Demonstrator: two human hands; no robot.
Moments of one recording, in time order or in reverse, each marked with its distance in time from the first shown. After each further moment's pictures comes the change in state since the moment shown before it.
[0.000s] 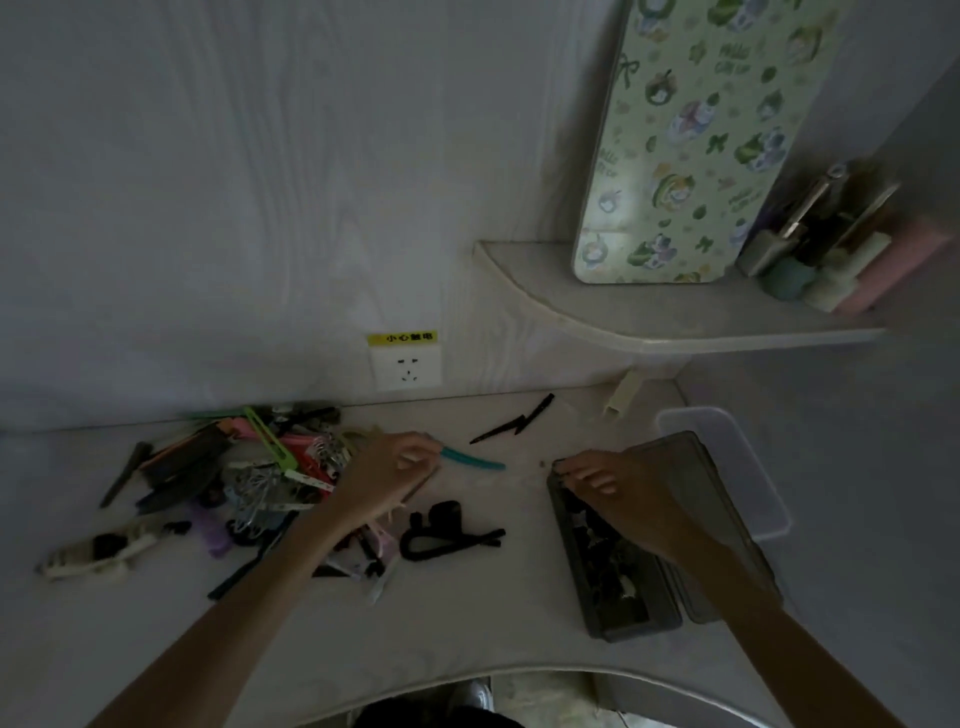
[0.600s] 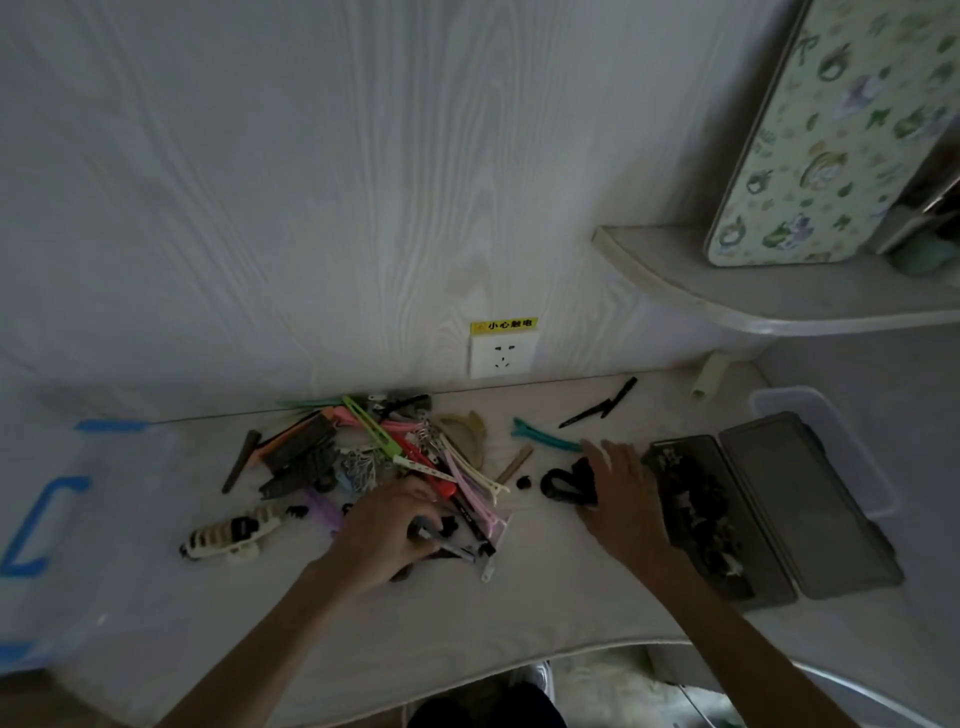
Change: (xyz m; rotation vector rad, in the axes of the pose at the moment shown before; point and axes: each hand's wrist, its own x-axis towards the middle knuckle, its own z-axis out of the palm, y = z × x) left_hand -0.079 -0.093 -0.059 0.558 -0.103 0.132; right_hand 0.023 0.000 0.133 -0.749 0.149 0.088
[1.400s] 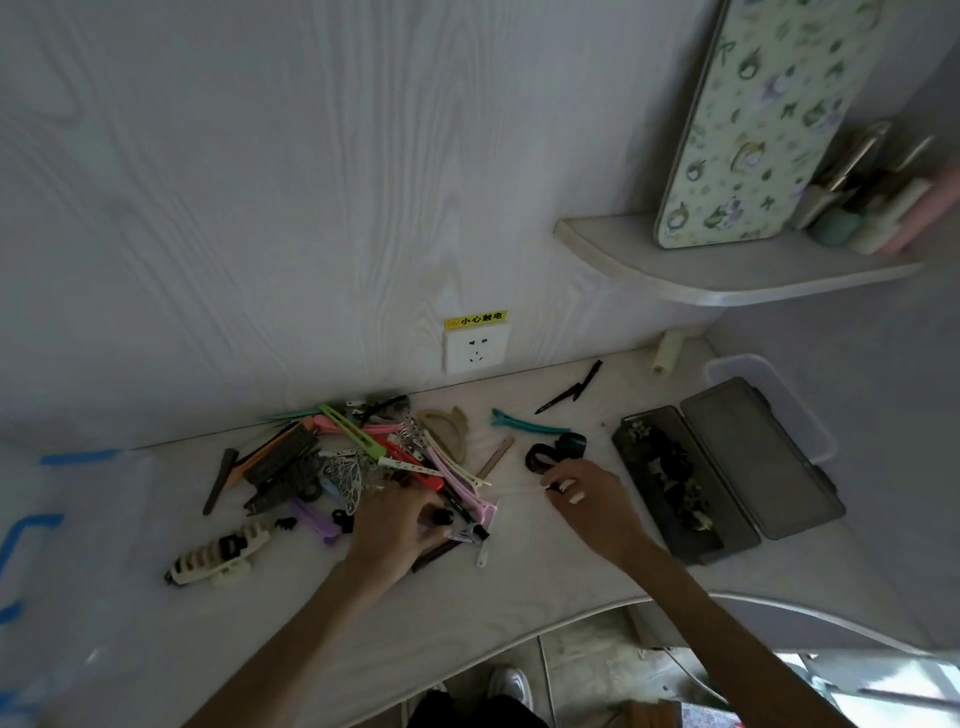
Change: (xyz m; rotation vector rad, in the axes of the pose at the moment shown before) left_hand 0.010 0.004 0.019 0.023 0.141 0.018; right_hand -0.039 -0.025 -0.008 0.547 0.041 0.091
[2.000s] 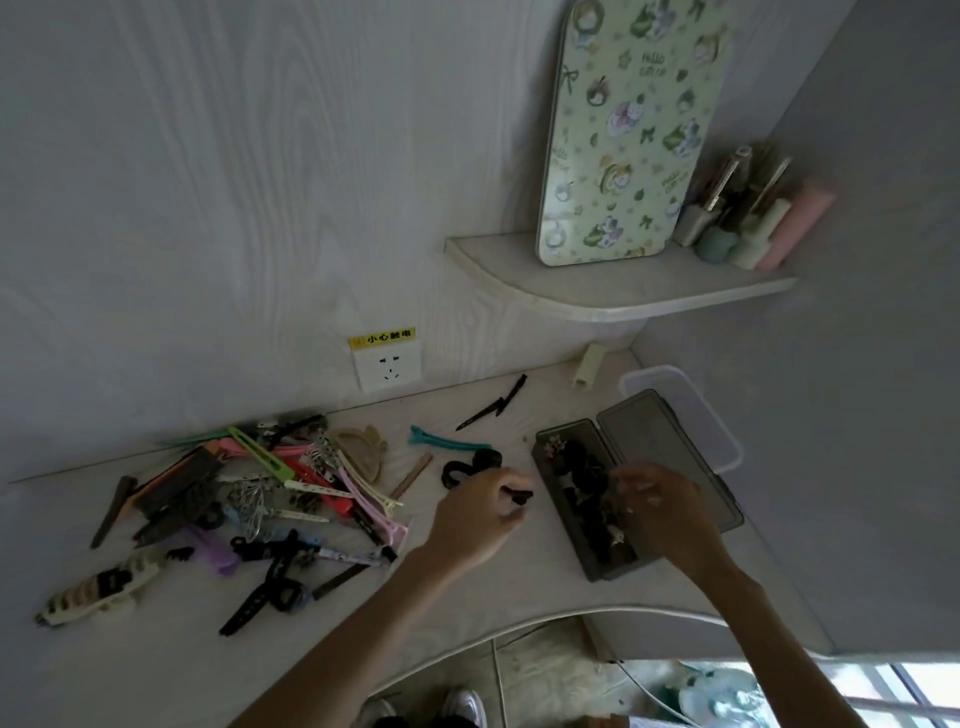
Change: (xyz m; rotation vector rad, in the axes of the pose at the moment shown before) left_hand 0.062 0.171 0.028 -0.417 -0.157 0.067; right_hand -0.023 0.072 -0.142 0.048 0.167 0.144
